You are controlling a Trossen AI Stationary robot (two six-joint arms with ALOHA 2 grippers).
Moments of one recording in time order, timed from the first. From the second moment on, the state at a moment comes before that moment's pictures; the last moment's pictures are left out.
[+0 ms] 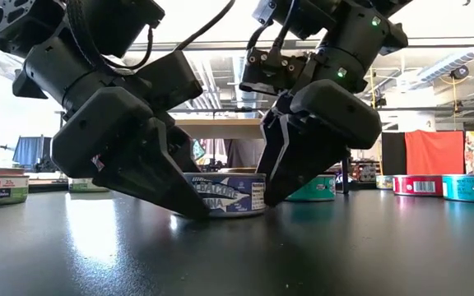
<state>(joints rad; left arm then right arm) -0.39 1.88 0.78 0.39 -0.30 -0.24 0.25 1.95 1.16 -0.20 0.19 0.09</state>
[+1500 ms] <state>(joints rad) -0.27 1.50 0.71 0.27 -0.36 -0.12 0.31 1.76 1.55 -1.00 0.55 0.21</state>
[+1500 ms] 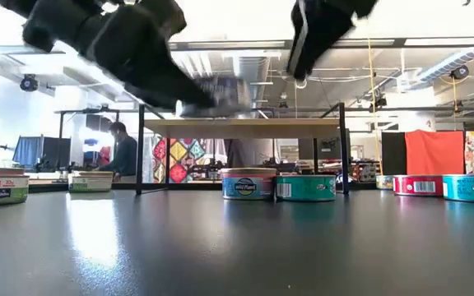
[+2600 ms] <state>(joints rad) 0.49 1.75 1.31 -0.20 0.21 0.15 -0.01 1.44 1.21 -0.37 0.52 -0.02</state>
